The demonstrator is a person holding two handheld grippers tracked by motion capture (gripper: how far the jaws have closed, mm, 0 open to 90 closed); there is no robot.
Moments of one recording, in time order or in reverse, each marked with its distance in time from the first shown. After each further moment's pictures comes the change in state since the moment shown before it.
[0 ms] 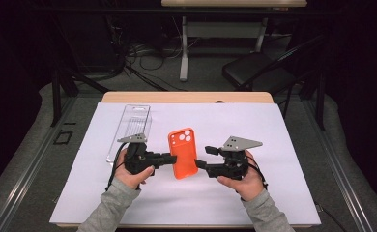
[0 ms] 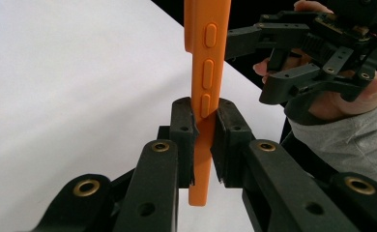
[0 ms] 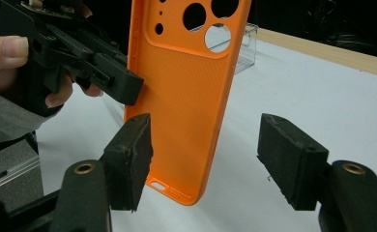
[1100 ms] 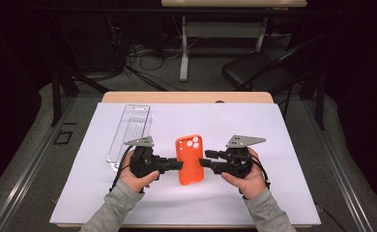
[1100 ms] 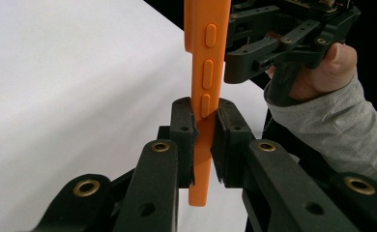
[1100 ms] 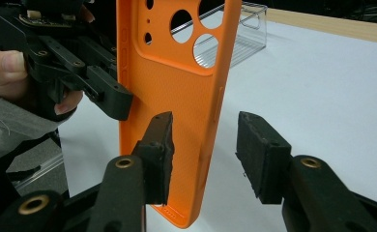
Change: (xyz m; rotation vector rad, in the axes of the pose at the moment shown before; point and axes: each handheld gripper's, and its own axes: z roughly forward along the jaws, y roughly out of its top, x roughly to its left) left arm -0.008 -0.003 0.013 0.045 -0.070 0.036; right arm -0.013 -0.003 -0.004 0.046 0.070 0.081
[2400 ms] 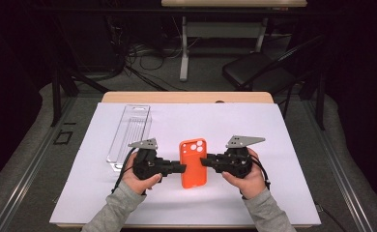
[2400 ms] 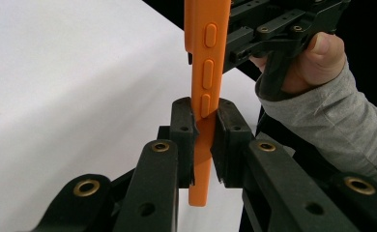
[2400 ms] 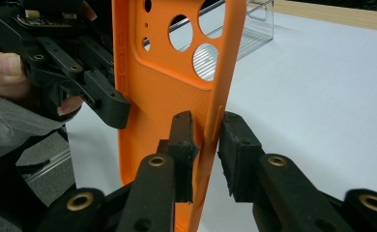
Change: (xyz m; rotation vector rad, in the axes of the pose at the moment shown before) left arm -0.005 -0.001 0.007 0.020 -0.024 0.020; right arm -0.002 -0.001 0.000 0.024 0.024 0.012
